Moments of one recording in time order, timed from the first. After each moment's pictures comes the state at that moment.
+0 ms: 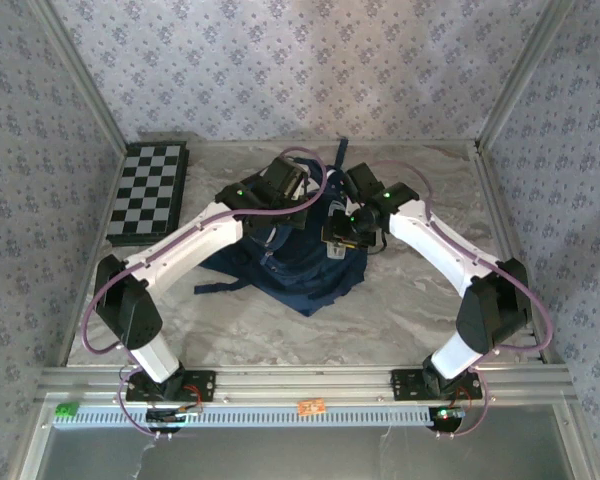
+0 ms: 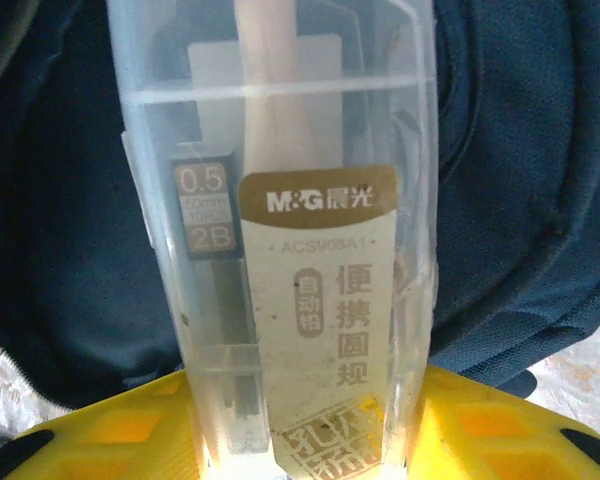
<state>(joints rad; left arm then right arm) -0.79 1.67 1.57 -0.73 -0.13 -0.45 0.55 1.60 1.38 -0.92 -0.20 0.65</state>
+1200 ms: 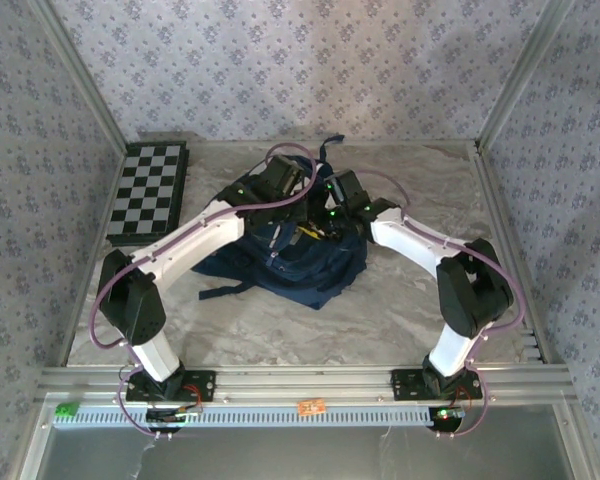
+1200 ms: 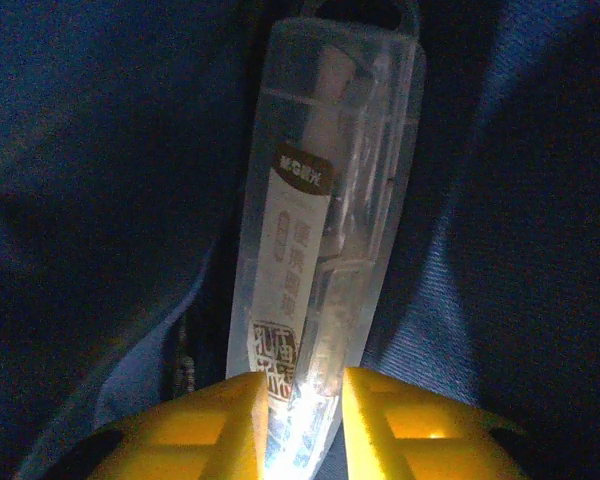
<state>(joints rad) -0.75 1.69 1.53 -0.66 -0.10 -0.68 0.57 1.71 1.23 -0.33 -0.38 0.96</state>
